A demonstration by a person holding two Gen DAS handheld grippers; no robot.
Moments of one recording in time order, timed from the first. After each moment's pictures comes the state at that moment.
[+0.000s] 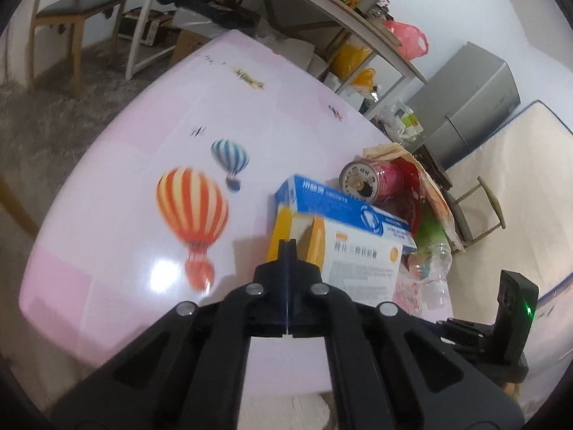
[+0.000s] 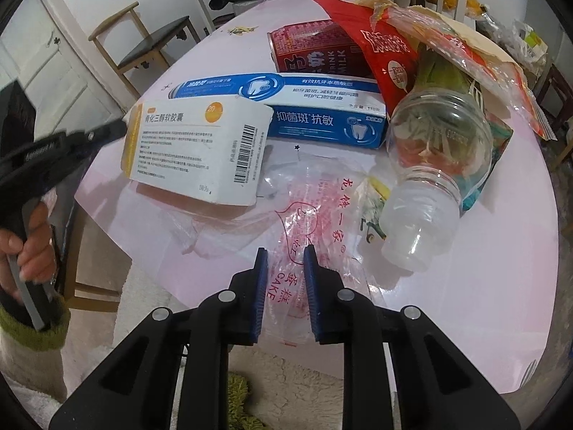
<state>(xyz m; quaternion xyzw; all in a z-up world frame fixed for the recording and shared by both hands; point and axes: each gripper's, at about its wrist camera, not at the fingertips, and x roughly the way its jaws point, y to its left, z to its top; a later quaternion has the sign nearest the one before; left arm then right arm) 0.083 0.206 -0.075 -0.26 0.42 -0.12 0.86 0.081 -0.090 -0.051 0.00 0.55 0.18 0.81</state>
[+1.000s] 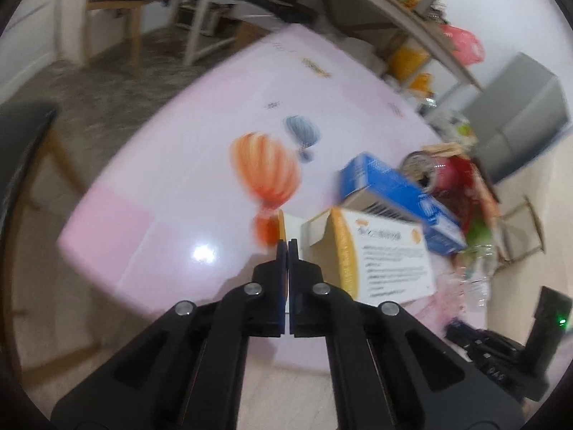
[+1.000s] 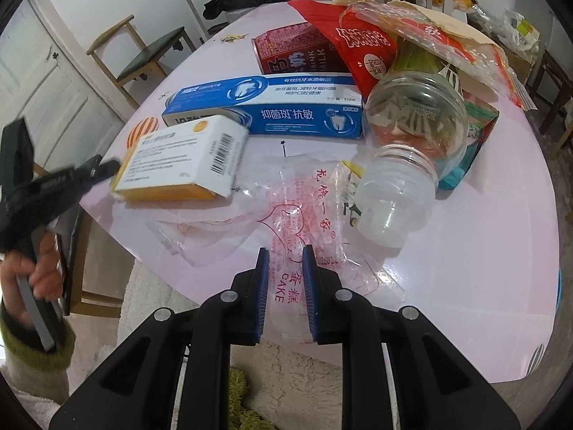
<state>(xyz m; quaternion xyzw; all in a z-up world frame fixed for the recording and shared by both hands) 0.056 0.217 -0.090 -0.26 0.45 0.01 0.85 0.073 -0.109 -0.049 0.03 0.55 0.18 0.82</state>
